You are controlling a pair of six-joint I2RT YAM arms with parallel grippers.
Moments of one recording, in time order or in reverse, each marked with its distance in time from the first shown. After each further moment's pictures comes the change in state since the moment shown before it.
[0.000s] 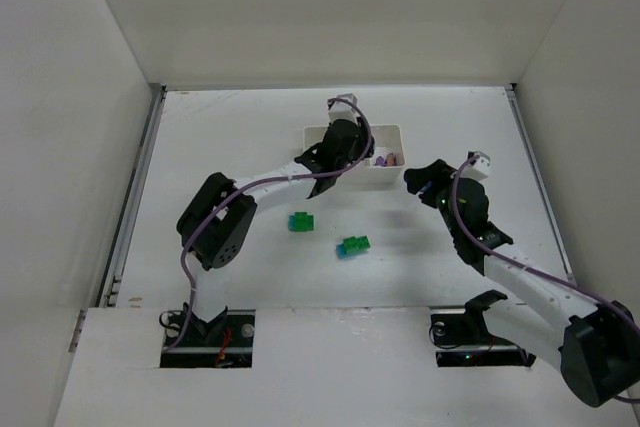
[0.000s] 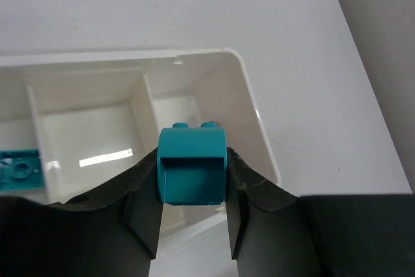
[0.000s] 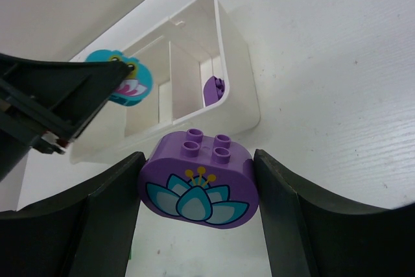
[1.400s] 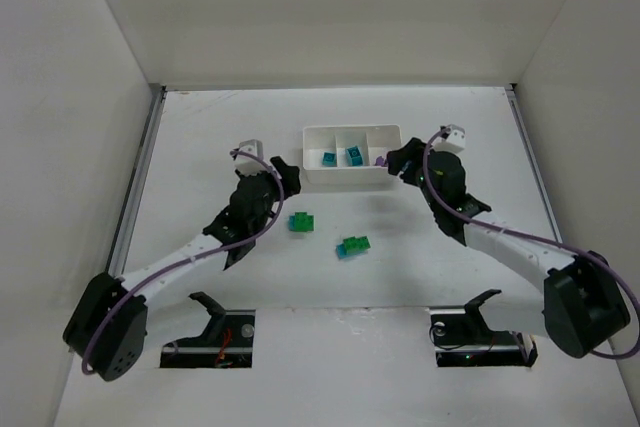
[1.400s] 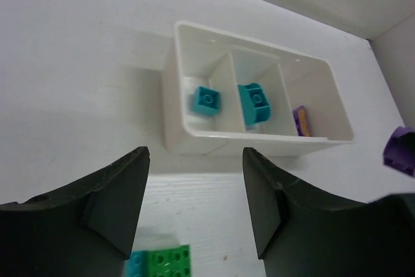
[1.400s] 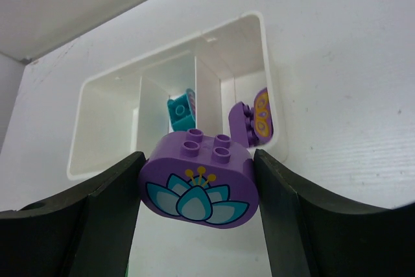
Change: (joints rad) left arm 0.134 -0.799 -0.790 0.122 -0.128 0.034; right arm 0.067 0.243 0.192 0.030 0.030 -0.111
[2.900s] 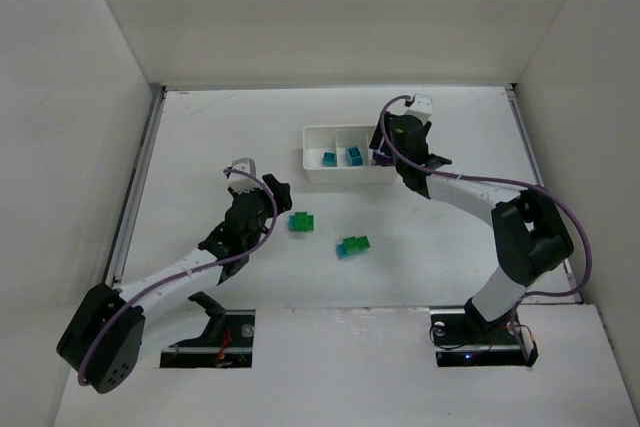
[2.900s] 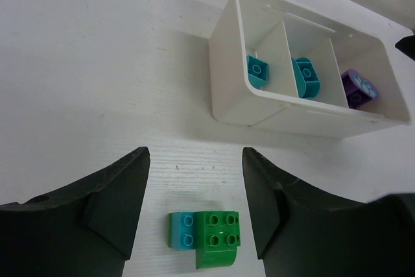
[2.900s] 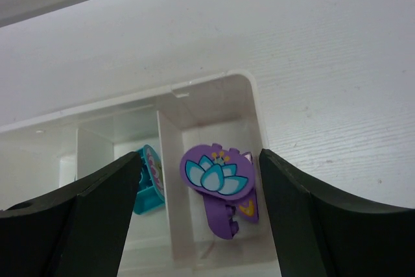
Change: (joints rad) left arm 0.026 -0.121 -0.198 0.018 -0.033 -0.016; right arm 0.013 0.465 0.431 -0.105 0.180 -0.180
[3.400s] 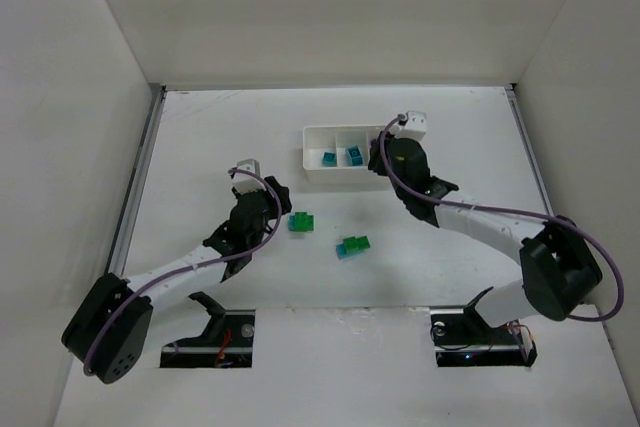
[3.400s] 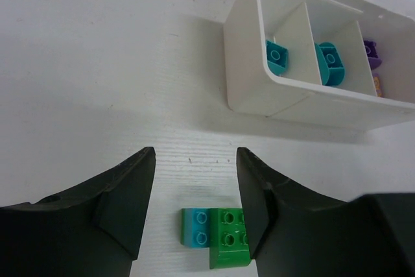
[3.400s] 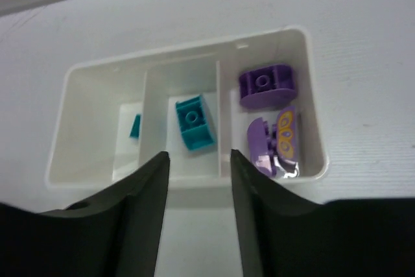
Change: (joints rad) left arm -0.003 0.055 0.001 0.007 -0.013 0.016; right arm 0.119 -0.194 -0.148 0.013 -0.001 0.011
